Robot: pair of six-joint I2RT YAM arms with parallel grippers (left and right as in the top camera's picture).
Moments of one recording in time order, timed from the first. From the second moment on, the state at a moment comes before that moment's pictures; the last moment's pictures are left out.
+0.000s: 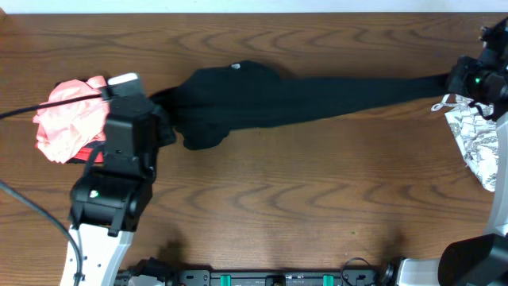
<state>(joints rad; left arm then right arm) -0.20 1.01 1.09 -0.71 -0.36 -0.35 -0.33 1.57 1.55 -0.88 -0.14 0.08</state>
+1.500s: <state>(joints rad) -0.11 1.08 1.10 -0.34 -0.08 -0.35 -0.35 1.63 1.92 -1.08 -0.25 0.08</state>
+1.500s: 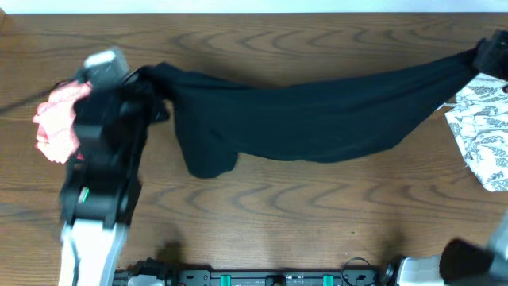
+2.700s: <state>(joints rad) -0.06 1.46 1.28 -1.18 0.28 -0.38 -0.43 1.78 1.94 -1.58 -0.15 0.05</state>
